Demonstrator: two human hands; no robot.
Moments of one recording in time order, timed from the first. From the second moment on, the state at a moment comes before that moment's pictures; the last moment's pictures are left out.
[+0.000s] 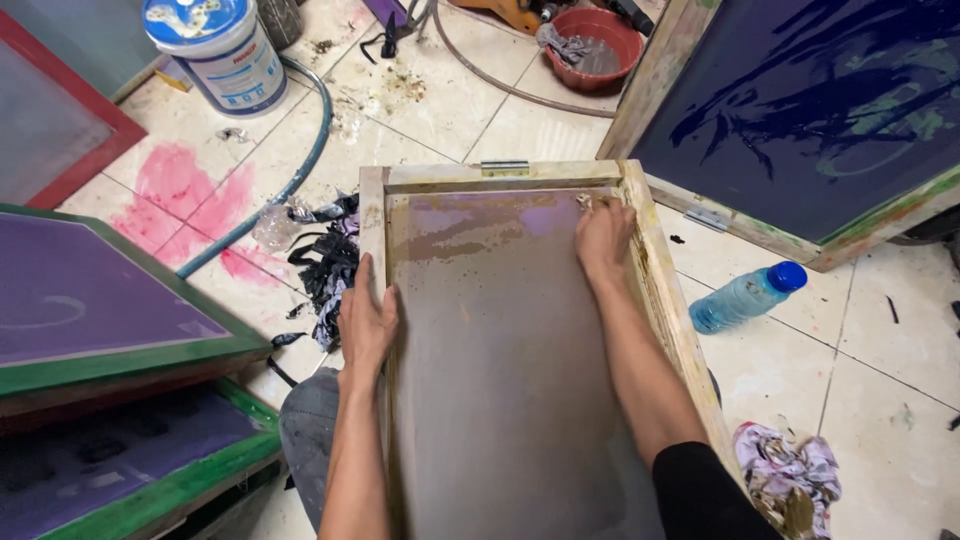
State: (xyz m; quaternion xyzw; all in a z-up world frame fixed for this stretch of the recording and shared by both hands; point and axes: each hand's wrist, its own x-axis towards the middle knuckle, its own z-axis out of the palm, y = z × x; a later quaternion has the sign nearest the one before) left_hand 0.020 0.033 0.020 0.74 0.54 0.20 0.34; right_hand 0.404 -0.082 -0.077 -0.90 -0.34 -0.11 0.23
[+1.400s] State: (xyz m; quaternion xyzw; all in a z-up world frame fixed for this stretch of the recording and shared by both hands) left_hand 0.017 0.033 0.007 0.76 0.53 0.18 0.32; right_hand 0.366 -0.089 -0.075 -0.79 -0.51 -0.05 0.33
